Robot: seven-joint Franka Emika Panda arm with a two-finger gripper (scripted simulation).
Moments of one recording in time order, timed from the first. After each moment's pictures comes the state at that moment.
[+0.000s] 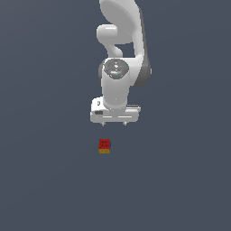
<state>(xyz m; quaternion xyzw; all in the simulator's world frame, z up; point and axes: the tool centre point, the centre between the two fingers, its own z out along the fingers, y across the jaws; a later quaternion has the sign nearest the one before) -0.007 -0.006 0.155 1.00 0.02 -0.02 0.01</state>
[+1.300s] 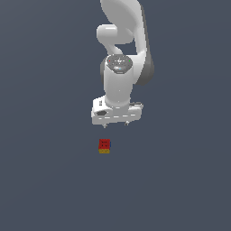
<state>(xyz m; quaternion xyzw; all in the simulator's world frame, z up) 0.007 0.002 0.170 1.00 0.08 0.00 0.01</state>
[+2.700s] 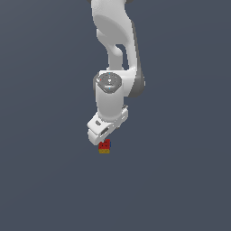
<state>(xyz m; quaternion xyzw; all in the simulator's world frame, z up) 0.028 -0.024 0.128 0.92 0.39 -0.01 0.01</state>
